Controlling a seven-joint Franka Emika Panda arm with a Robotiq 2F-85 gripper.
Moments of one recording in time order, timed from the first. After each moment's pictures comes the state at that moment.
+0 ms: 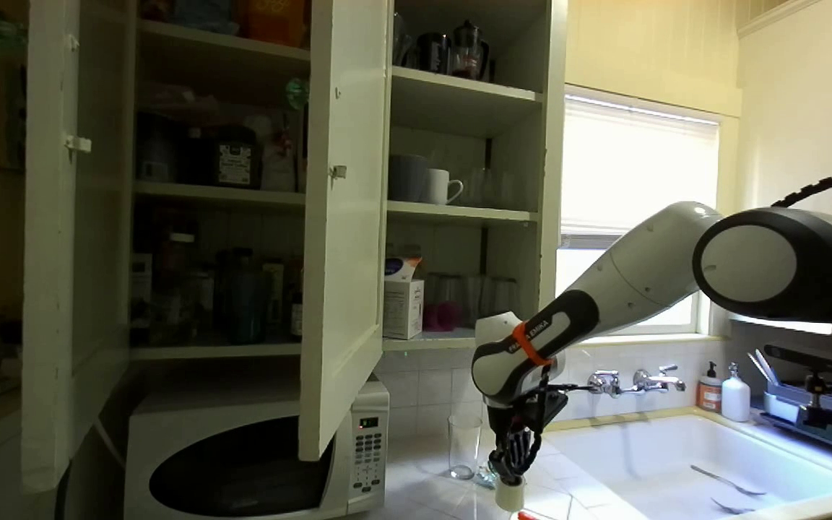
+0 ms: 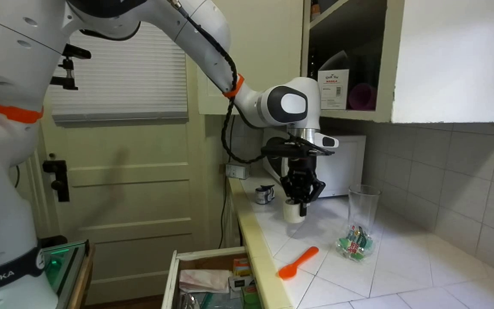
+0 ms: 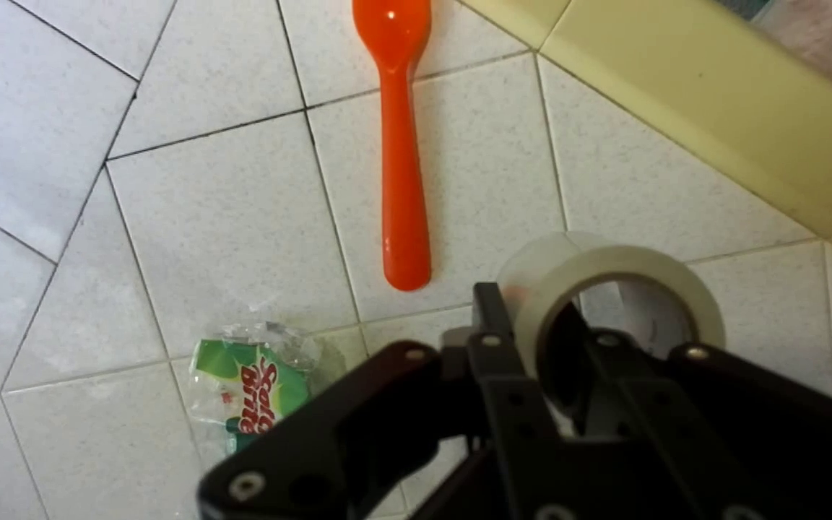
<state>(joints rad) -0.05 0.41 -0.03 -1.84 -0.19 2.18 -0.25</state>
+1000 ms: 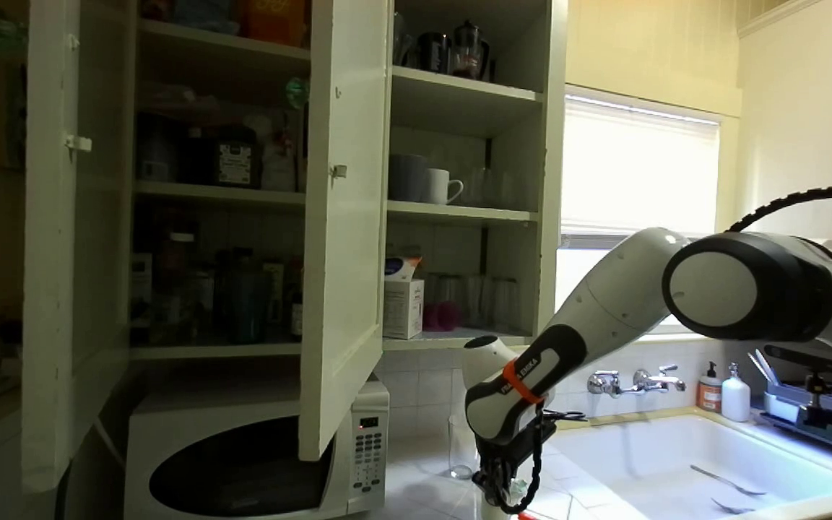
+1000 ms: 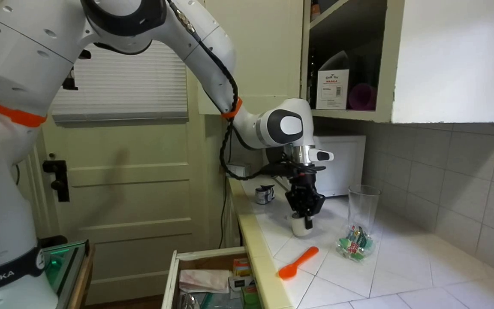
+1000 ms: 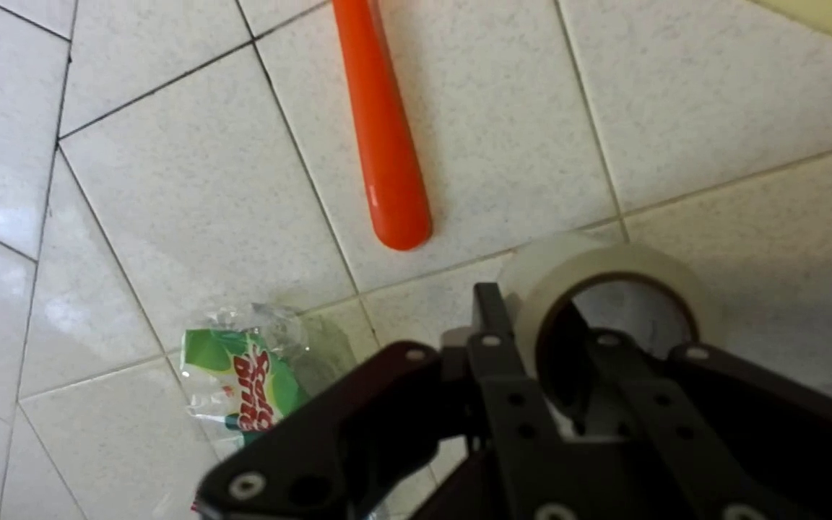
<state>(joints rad) 0.02 0.52 -0.08 -1.84 -0.29 2.36 0.02</state>
